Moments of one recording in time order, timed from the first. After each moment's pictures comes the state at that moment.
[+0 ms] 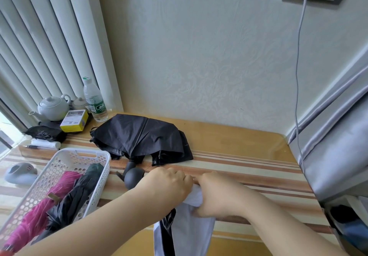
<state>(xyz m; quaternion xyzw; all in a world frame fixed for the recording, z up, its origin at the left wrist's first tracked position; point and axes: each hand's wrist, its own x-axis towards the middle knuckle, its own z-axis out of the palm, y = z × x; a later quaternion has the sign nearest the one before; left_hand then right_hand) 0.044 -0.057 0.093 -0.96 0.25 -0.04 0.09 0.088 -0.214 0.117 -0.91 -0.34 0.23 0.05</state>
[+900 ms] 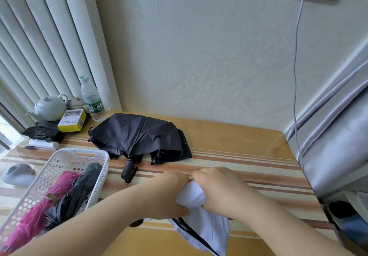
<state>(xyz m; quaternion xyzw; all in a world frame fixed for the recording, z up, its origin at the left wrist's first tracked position) 0.046 -0.065 0.105 -0.96 0.14 0.18 -0.19 0.085 -0.221 0.125 -0.90 -0.41 0.13 0.00</state>
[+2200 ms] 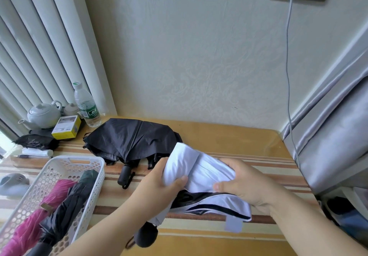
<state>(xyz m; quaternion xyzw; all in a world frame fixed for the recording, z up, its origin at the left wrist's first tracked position) 0.037 -0.062 0.095 -0.85 -0.09 0.03 -0.51 0.104 -0.269 0.135 -0.85 -0.12 0.31 0.42</state>
